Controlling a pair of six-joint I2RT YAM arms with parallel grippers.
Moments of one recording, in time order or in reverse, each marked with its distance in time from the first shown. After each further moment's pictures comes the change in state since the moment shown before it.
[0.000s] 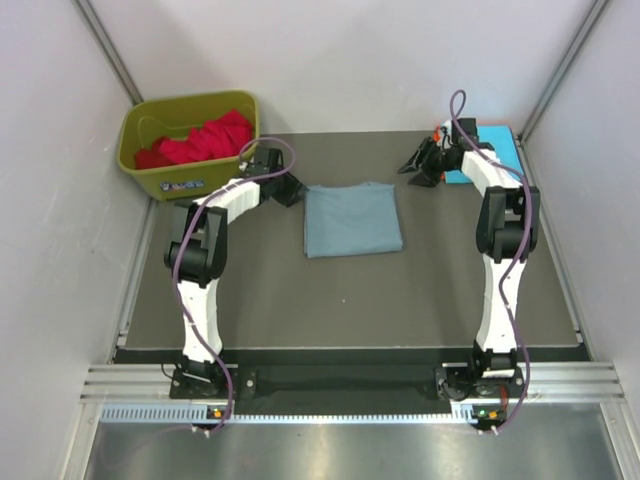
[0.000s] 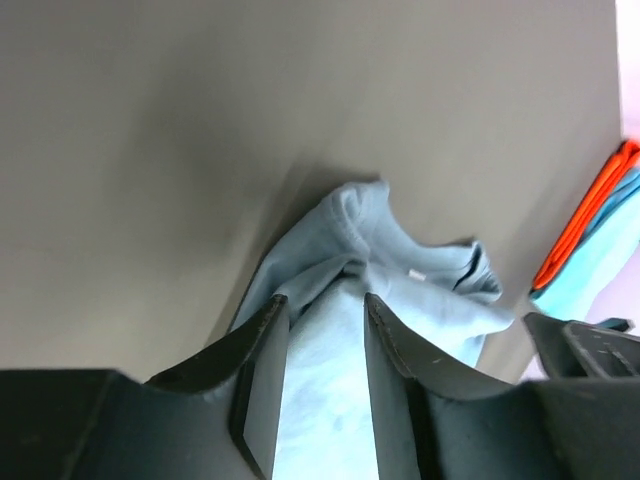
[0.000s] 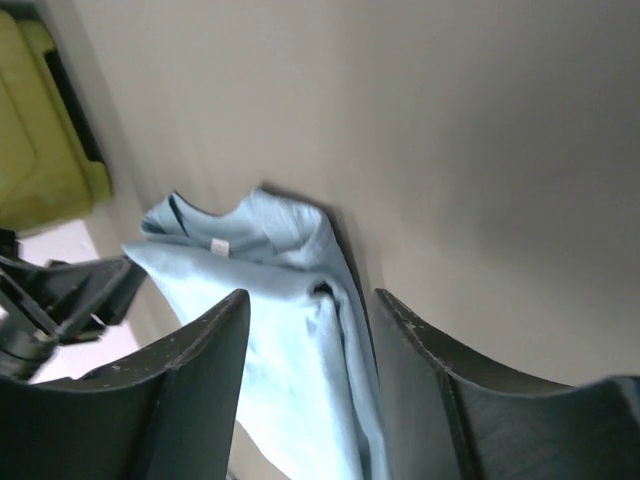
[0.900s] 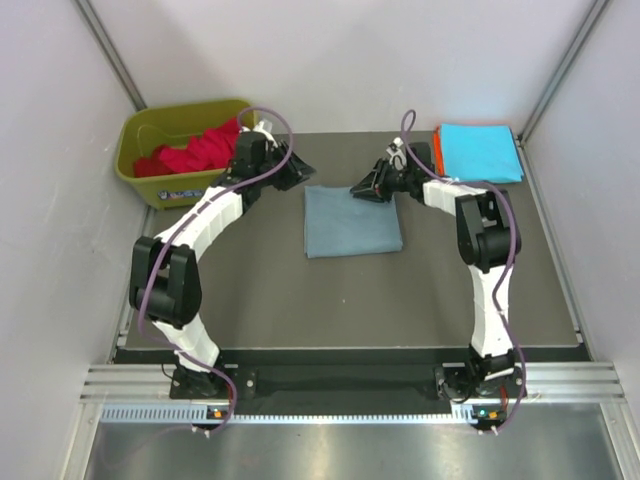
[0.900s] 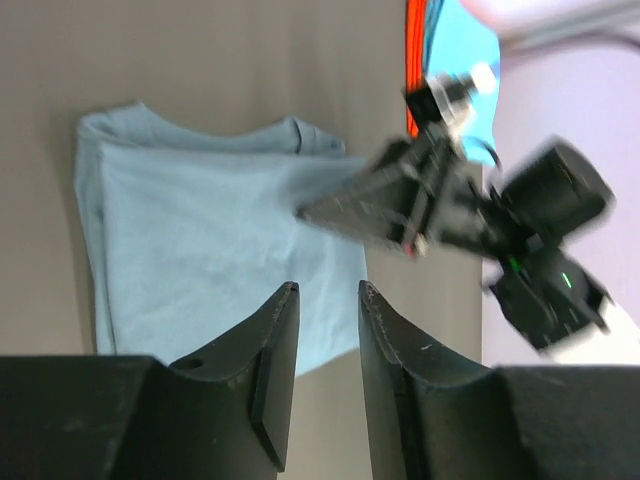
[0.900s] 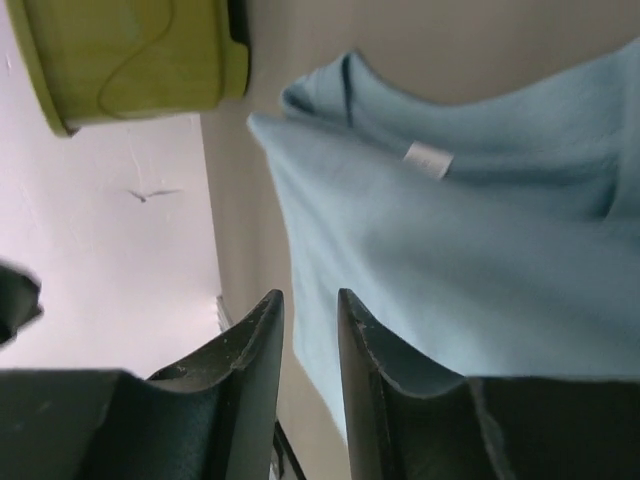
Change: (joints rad) left arm -0.047 -0.385 -0.153 0.096 0.159 0.288; right arm 0.224 -0.136 -0.412 0.579 -0.205 0.222
